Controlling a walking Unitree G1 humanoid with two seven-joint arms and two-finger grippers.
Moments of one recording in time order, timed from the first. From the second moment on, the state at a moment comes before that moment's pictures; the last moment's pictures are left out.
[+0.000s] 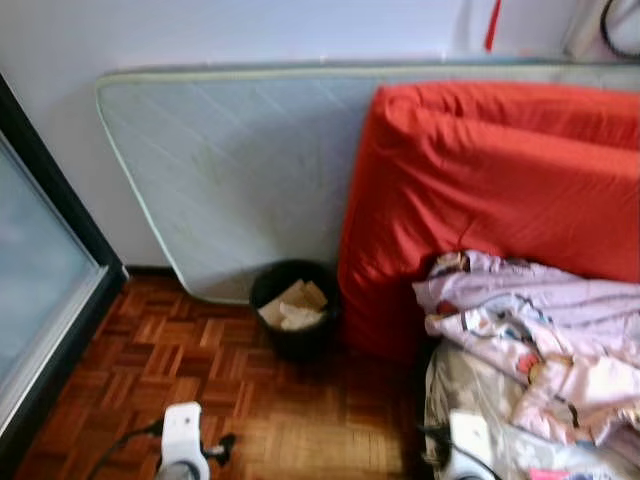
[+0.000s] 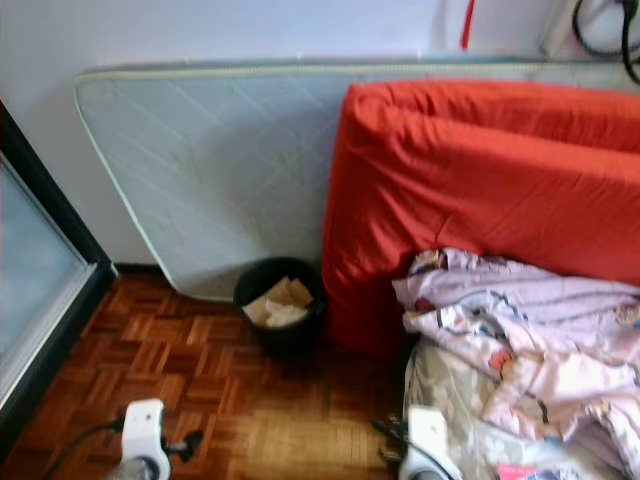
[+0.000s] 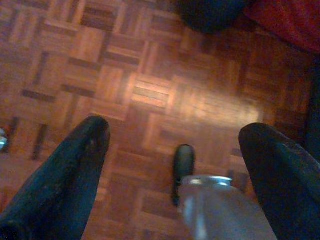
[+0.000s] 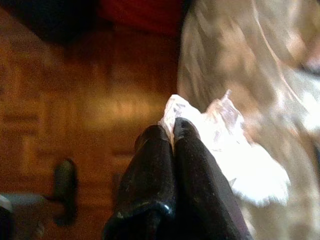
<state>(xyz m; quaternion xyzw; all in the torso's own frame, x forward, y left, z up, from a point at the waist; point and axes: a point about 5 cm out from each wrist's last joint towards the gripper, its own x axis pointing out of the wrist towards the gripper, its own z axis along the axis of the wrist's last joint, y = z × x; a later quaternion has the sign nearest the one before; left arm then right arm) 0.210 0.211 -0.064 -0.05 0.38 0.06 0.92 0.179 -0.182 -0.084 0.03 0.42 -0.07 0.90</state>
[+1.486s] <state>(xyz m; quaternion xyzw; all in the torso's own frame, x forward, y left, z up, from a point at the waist) 0.211 0.224 -0.060 -0.05 0.37 0.09 0.92 0.183 -0.170 -0.084 0.04 0.42 -0.06 0.90</state>
